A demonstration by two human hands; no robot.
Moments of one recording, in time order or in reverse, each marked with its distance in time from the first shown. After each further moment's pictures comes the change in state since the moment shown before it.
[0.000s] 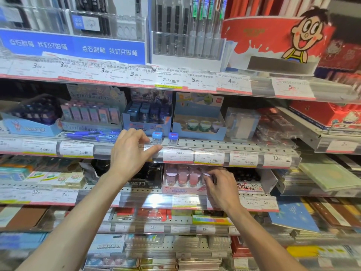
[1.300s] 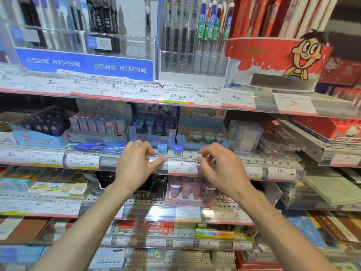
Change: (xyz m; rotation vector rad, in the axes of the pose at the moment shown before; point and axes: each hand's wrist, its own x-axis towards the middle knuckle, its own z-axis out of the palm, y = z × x) left_hand 0.002 -0.001 0.000 0.040 -0.021 0.013; right_hand 0.038 -0.099 -0.112 0.092 0.053 -0.319
